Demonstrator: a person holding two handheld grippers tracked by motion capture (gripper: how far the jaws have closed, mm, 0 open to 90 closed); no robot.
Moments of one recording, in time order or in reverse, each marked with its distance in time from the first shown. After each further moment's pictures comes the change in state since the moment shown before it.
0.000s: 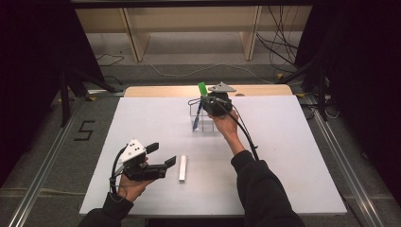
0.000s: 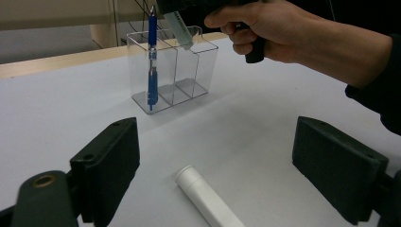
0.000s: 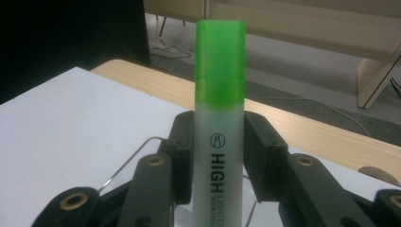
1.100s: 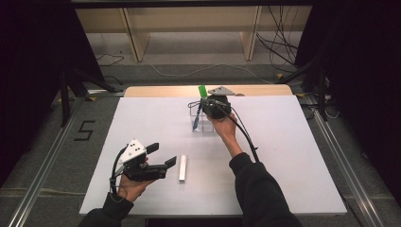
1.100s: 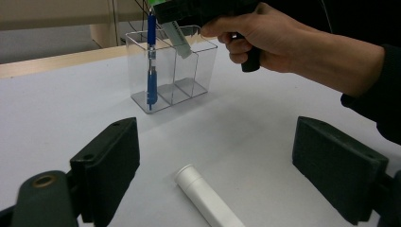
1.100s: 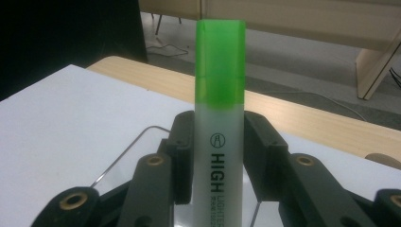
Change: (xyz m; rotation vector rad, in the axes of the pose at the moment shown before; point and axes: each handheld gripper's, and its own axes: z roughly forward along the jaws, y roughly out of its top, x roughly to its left) left arm -0.001 0.000 0.000 0.007 -0.001 0.004; right arm 0.003 -0.011 0.006 0.009 -0.016 0.036
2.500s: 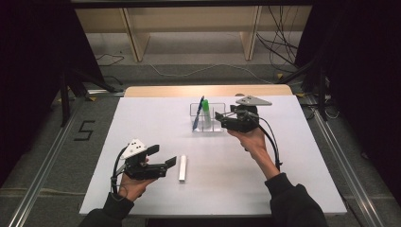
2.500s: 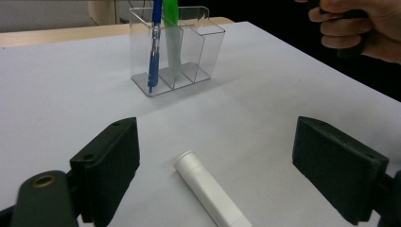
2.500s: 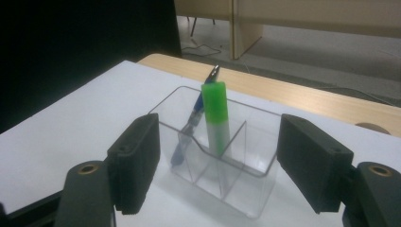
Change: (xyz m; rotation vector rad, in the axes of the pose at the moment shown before) left arm 0.005 -0.004 0.007 0.062 0.005 -0.076; right arm -0.036 -0.015 -0.104 -0.006 0.166 0.033
